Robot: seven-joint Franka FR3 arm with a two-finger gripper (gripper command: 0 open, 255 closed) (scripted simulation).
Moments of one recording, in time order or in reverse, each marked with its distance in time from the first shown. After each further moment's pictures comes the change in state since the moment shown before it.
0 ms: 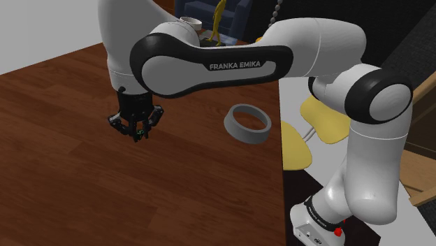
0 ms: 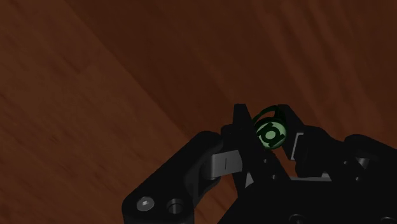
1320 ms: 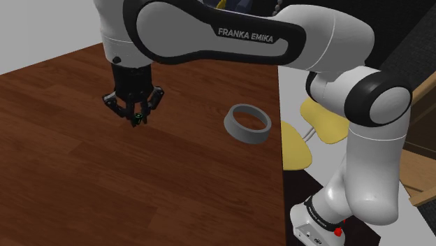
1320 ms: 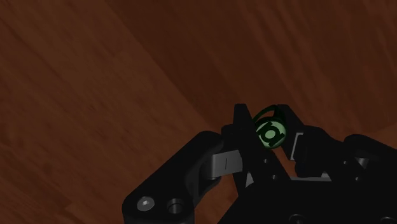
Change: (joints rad) arm 0.037 0.016 0.002 0.189 -0.003 -0.170 -0.010
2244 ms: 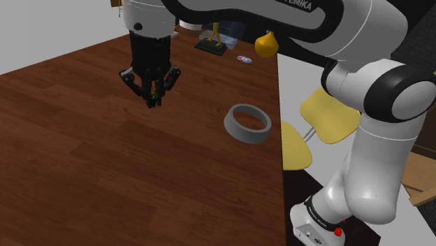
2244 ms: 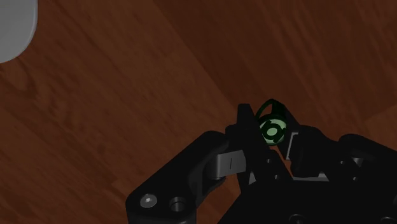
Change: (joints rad) arm -0.062 -0.111 0.017 -0.009 0.047 -0.092 -0.046
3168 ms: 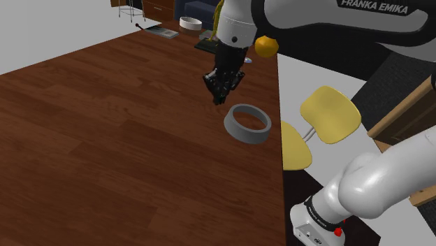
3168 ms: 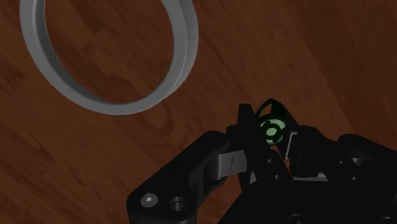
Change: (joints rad) arm -0.284 -0.610 -0.115 -0.710 0.300 0.175 -0.359
